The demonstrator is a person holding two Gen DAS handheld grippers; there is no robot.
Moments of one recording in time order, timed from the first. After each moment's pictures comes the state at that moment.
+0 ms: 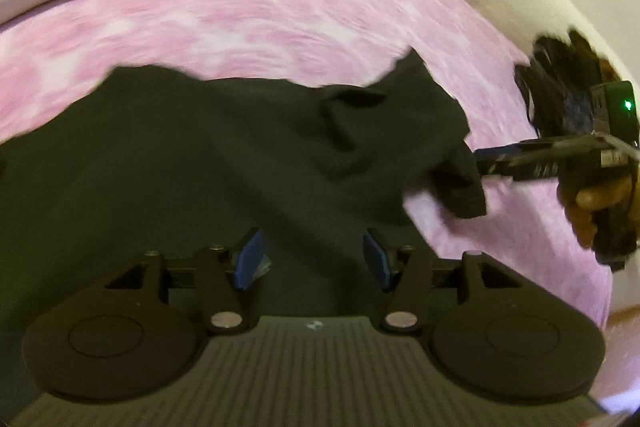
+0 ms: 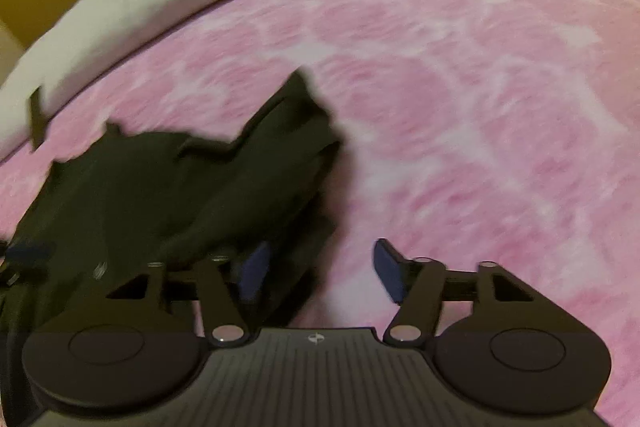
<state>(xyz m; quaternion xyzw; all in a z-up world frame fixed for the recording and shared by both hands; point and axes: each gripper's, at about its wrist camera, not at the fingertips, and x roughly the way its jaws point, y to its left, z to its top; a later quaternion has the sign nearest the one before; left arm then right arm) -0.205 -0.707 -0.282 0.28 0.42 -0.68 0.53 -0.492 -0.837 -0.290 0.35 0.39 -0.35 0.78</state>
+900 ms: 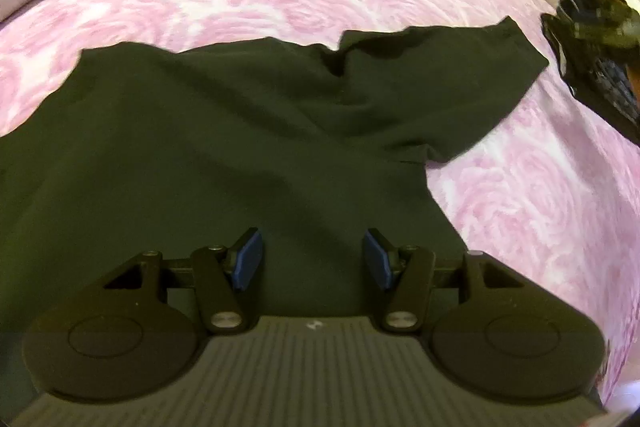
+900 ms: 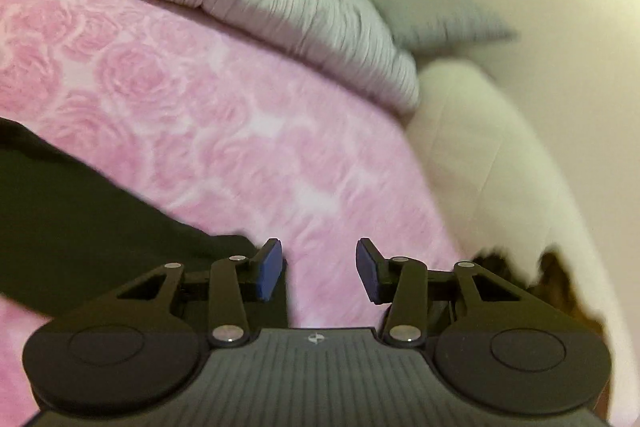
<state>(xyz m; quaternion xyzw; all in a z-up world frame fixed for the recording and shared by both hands) -0.221 -0.704 -0.297 0.33 0.43 -0.63 0.56 -0.551 -0.892 -0.252 -0.01 0.46 -0.56 0.69</state>
